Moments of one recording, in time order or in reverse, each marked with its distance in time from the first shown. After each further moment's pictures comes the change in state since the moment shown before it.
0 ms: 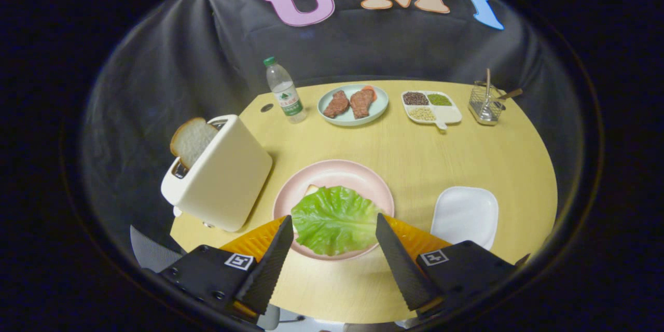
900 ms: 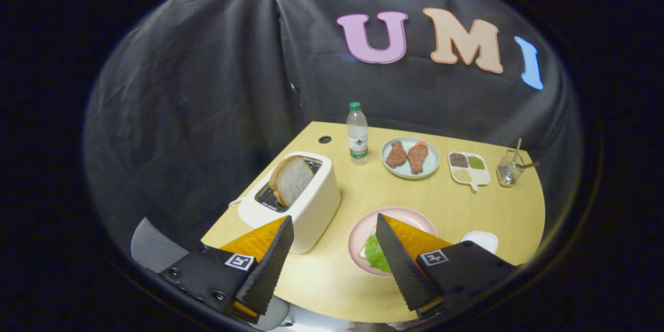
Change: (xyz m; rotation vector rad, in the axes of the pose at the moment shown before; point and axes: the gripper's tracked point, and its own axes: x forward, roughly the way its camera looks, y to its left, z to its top) arm -0.052 0.160 0.074 -0.196 -0.157 0.099
